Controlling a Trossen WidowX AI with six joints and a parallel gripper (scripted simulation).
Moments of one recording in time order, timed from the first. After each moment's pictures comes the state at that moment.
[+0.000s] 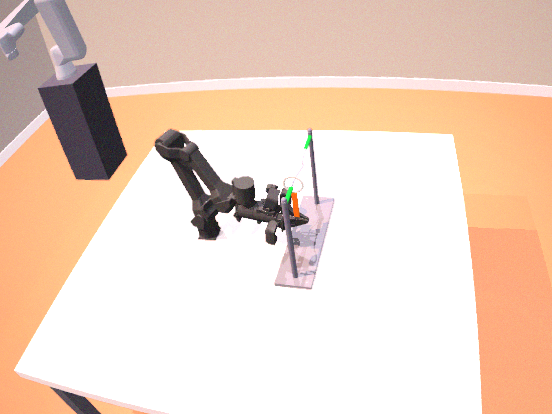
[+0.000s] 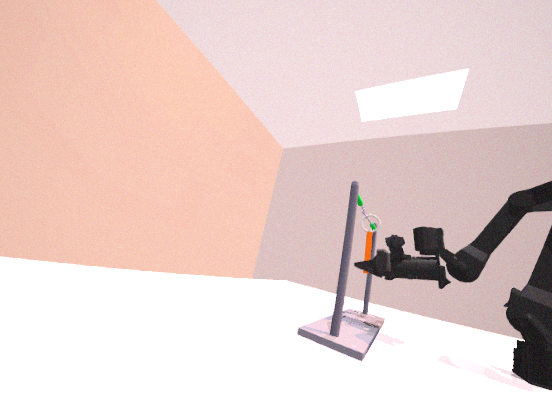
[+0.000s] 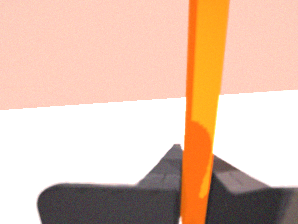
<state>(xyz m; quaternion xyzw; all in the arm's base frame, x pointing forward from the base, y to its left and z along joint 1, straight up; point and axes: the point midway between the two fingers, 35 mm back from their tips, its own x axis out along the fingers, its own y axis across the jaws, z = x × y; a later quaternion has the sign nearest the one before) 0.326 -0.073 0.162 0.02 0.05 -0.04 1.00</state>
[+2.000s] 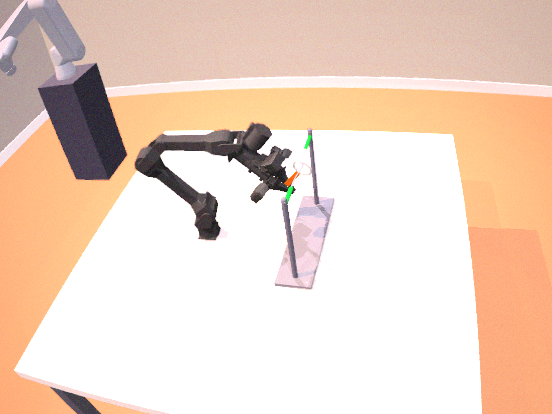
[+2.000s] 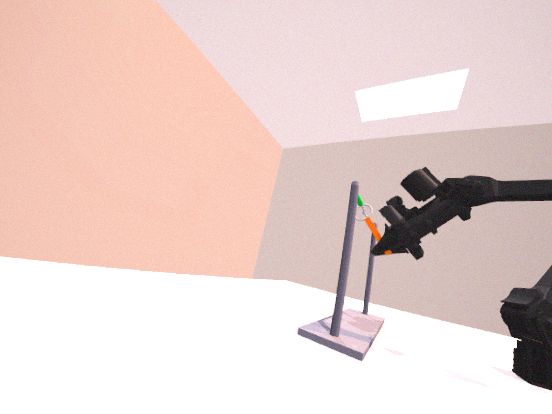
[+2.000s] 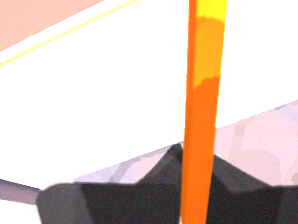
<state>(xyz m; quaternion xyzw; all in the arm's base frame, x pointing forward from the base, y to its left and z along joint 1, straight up) 0.280 0.016 0.210 0.16 0.32 -0.11 0.93</state>
